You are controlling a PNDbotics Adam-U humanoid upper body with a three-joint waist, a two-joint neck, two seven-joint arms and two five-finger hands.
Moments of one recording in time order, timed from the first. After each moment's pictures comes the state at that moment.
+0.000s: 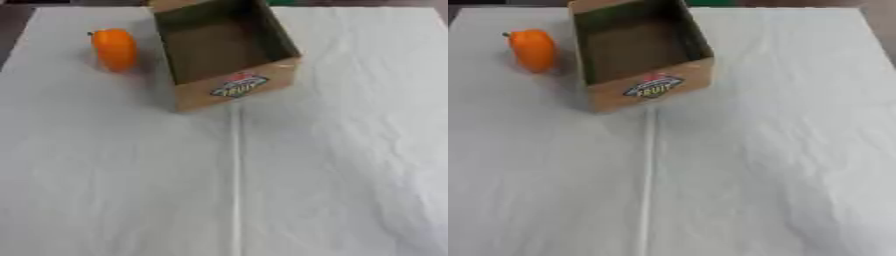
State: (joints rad) left arm -1.01 0.73 -0.08 -1.36 -0.83 0.04 -0.17; right arm -0.44 -0.87 -0.09 -1.99 0.04 -0.02 -0.46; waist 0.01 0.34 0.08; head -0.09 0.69
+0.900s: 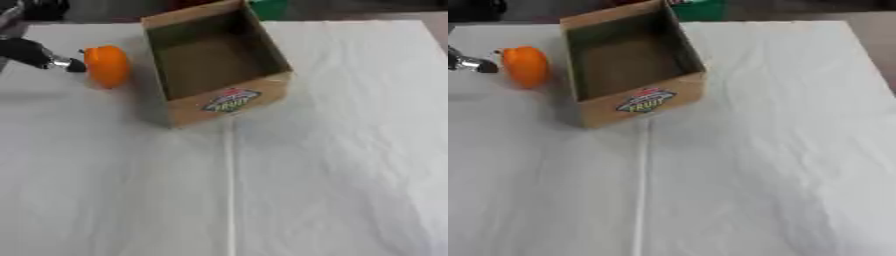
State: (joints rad) left arm -1.09 0.59 -0.16 -0.97 -1.08 -0.06 -0.40; right arm -0.46 -0.87 -0.08 -1.99 0.04 -0.01 -0.45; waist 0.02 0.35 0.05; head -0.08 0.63
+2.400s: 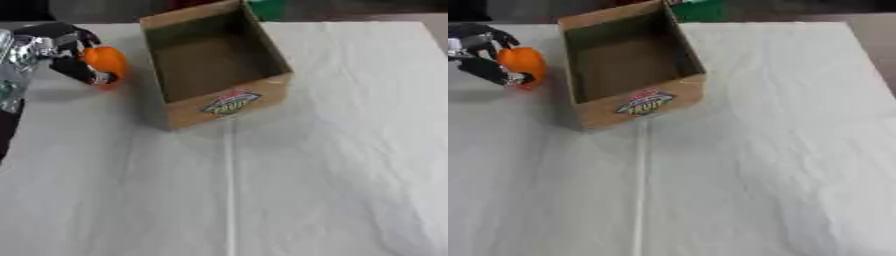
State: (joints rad) left arm -1.16 0.44 -0.07 -0.86 -1.05 0.02 -0.57; right arm -0.47 -0.85 -0.07 -1.99 0.03 0.00 -0.43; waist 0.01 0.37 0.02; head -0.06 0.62
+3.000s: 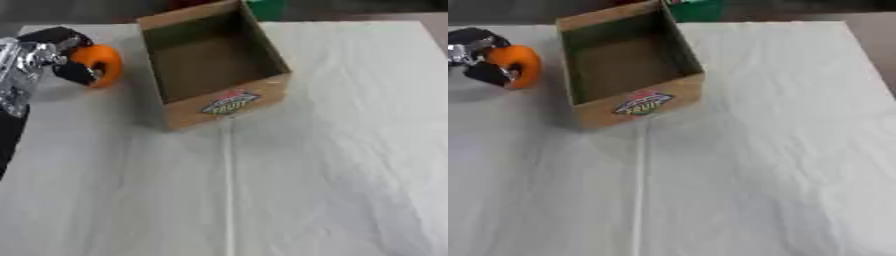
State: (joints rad) left arm -1.16 0.43 -0.06 -0.84 -1.05 0.03 -0.50; right arm -0.47 -0.84 -0.07 -1.99 0.02 -0.01 -0.44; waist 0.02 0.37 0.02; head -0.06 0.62
